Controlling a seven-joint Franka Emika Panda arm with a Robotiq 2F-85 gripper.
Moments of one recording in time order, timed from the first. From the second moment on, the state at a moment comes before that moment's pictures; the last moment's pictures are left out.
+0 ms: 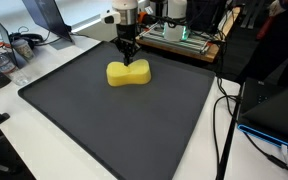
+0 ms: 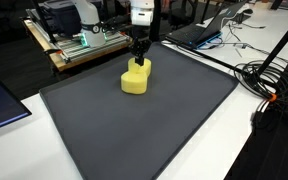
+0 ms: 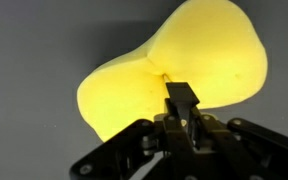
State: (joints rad) arm -0.01 0.12 0.02 -2.42 -0.21 2.58 0.15
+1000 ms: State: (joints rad) arm -0.01 0.20 0.00 -2.34 -0.20 2.51 0.15
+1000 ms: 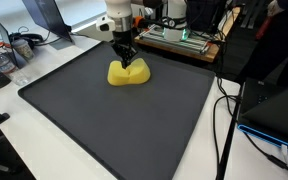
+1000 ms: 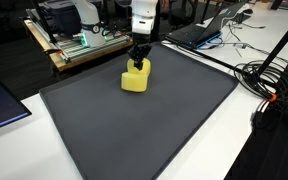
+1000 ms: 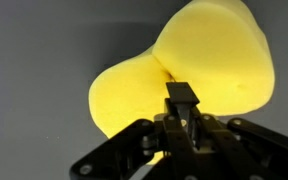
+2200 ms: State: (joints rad) arm -0.03 0.05 -0.05 -2.41 -0.10 2.46 0.12
